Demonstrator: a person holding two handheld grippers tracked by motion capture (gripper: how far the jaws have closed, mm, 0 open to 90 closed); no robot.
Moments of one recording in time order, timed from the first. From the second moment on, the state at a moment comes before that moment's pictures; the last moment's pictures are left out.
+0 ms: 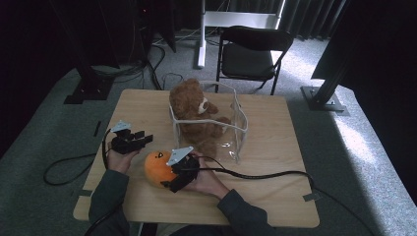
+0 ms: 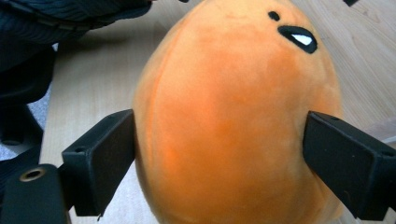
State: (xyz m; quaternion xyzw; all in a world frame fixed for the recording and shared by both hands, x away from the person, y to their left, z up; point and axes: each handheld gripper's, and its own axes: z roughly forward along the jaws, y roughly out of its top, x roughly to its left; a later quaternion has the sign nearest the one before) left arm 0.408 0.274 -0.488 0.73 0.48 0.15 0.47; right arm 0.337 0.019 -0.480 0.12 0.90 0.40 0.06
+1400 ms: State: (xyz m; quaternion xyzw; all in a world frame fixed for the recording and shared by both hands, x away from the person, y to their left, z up) left arm 0.407 0.279 -0.511 0.73 0.49 0.15 0.45; right arm 0.342 0.013 -0.476 0.10 0.92 0.37 0.07
